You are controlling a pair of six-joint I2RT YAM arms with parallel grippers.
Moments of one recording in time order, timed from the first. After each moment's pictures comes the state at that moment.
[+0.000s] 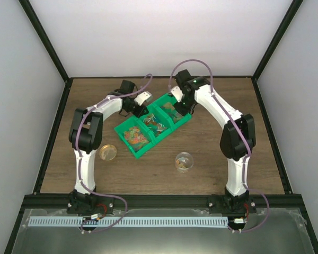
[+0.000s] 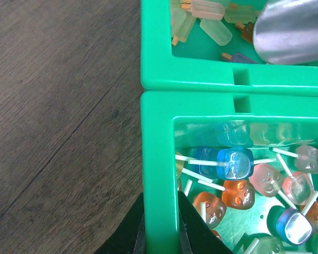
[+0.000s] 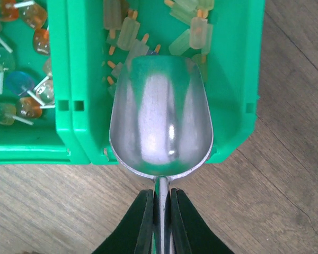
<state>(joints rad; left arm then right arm) -0.31 2.15 1.60 -0.51 0.49 0.40 0.45 2.00 1.87 -1.12 0.01 -0.29</state>
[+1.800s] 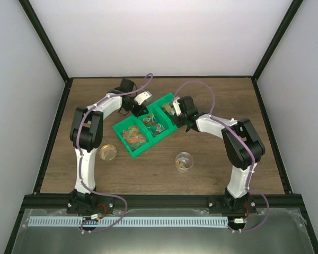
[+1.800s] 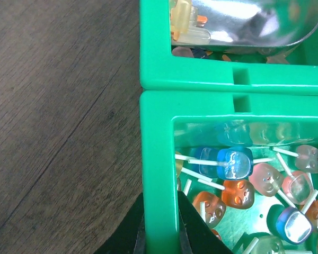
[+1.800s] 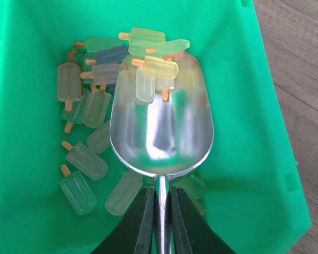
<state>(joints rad) -0.30 2.18 1.66 -0.58 0.52 0.48 0.50 1.85 1.16 -0.13 0.09 -0.17</state>
